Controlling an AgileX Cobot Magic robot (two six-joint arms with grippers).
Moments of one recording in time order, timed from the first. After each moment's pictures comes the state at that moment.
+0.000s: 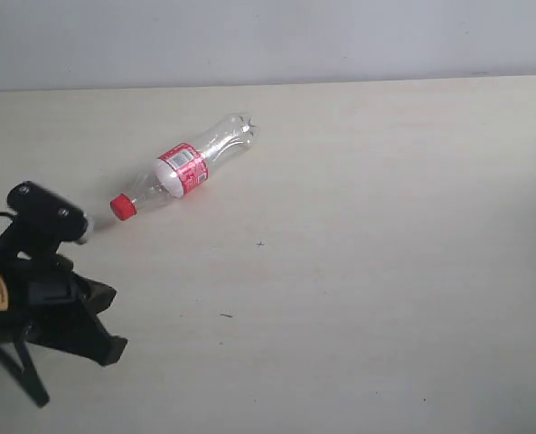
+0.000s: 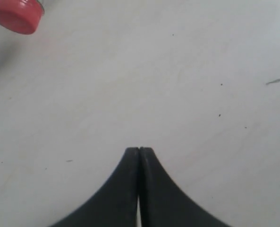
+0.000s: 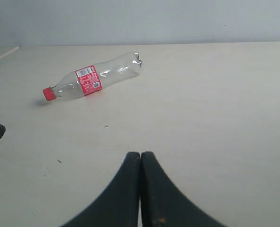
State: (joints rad) left arm -0.43 1.50 -0.32 0.01 -0.20 0.05; right arm 0.43 0.00 -0.09 0.17 0.48 0.06
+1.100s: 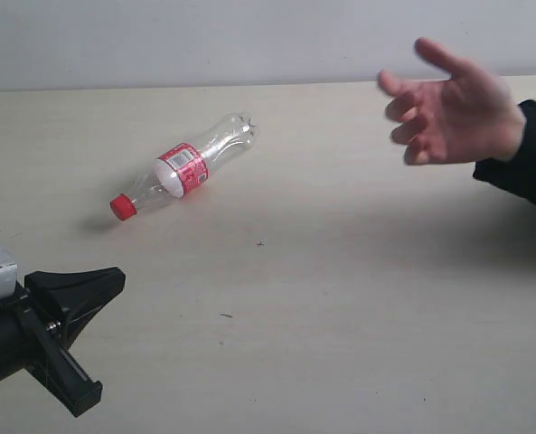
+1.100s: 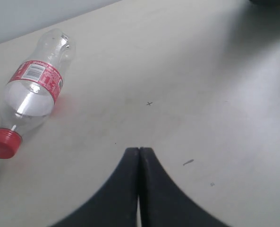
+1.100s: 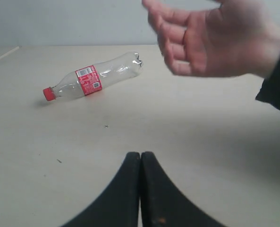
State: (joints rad) left arm -0.43 1.49 -0.02 0.20 -1.04 0.03; right arm 0.43 0.00 -0.09 0.17 0.48 0.06
